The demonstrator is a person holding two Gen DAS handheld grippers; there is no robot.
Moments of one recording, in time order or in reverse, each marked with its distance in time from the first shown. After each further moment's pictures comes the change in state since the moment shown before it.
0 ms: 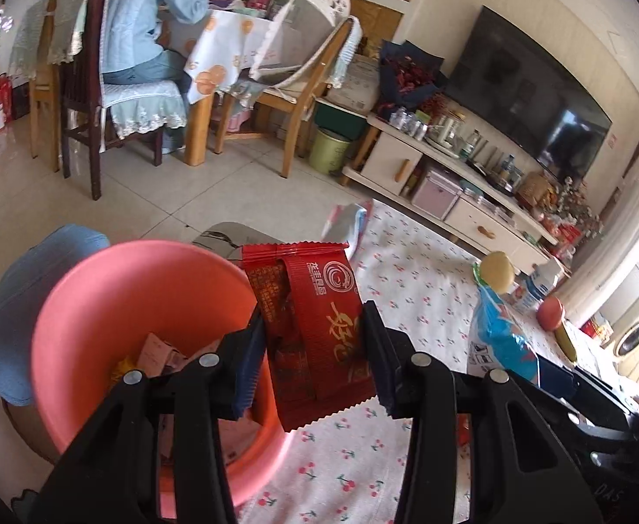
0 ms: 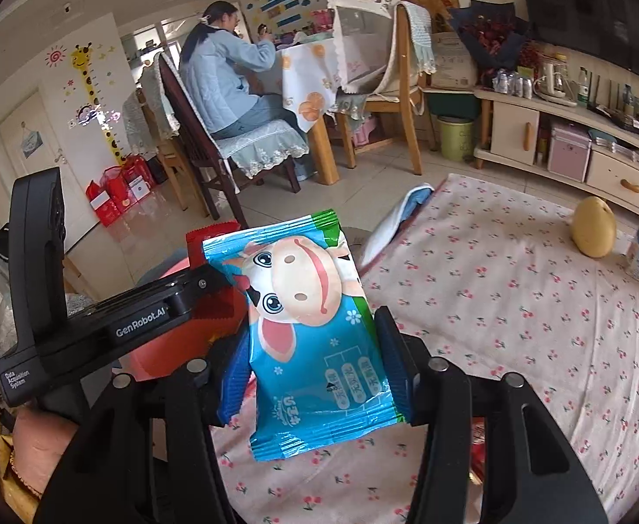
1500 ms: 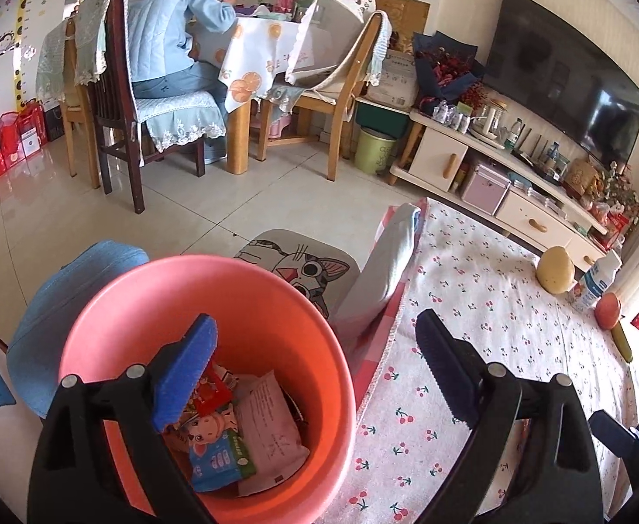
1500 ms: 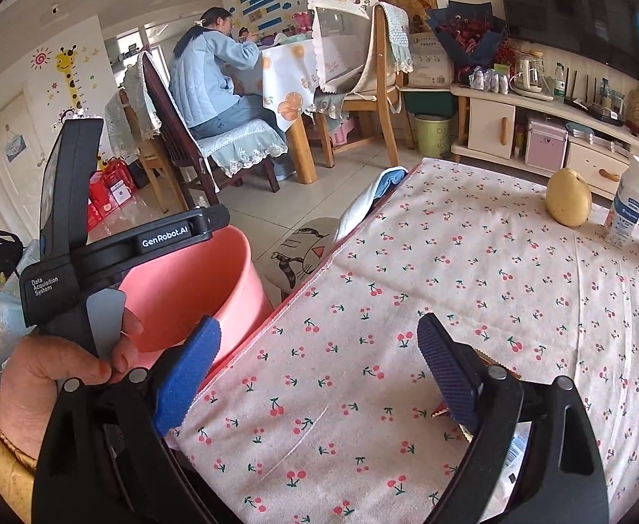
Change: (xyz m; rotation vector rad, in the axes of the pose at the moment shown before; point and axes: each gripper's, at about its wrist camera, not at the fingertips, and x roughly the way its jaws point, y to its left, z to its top) left arm 0.031 -0.006 0.005 0.084 -0.003 0.160; right arm -0.008 -0.017 -0.046 0.036 -0.027 -0.086
